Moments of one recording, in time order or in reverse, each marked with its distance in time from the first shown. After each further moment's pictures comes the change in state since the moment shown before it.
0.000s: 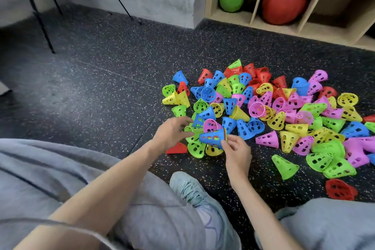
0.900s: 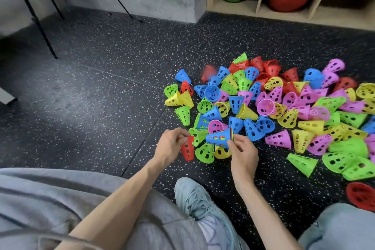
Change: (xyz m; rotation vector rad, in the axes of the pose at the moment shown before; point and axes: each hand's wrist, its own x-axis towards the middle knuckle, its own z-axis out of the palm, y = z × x) left_hand -0.001 -0.030 0.035 -0.127 0.151 -0.091; right_hand 0.017 0.010 0.011 0.069 0.054 0.022
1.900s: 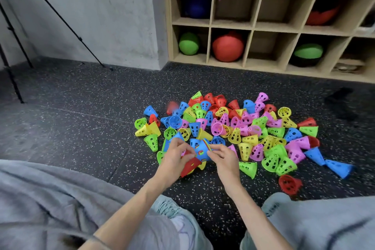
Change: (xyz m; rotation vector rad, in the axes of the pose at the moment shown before) left_hand -0.072 0.138 0.015 -0.122 -0.006 0.404; right_hand -0.032 -0.064 -0.107 0.009 -0.146 -0.146
